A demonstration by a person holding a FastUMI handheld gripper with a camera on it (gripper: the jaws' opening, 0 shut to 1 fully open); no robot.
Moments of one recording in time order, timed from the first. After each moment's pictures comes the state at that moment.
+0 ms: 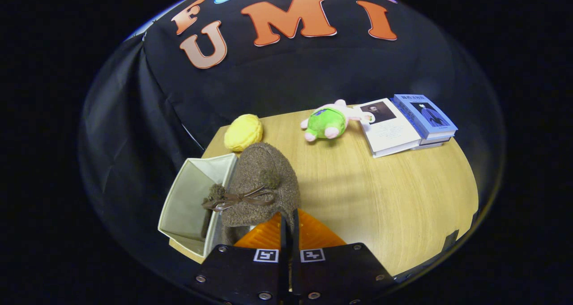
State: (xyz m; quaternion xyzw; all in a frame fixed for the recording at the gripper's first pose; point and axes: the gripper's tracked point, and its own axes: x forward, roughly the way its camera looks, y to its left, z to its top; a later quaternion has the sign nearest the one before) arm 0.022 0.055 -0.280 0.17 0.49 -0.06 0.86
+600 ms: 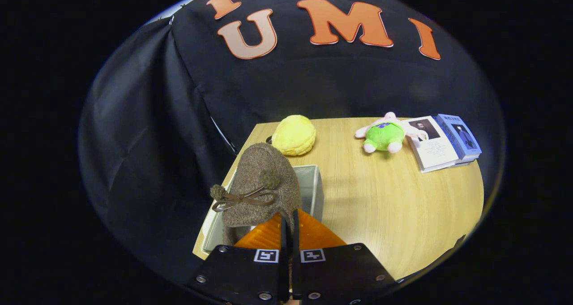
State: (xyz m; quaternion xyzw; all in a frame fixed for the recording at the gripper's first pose) arm 0.081 0.198 -0.268 0.15 0.50 0.01 0.85
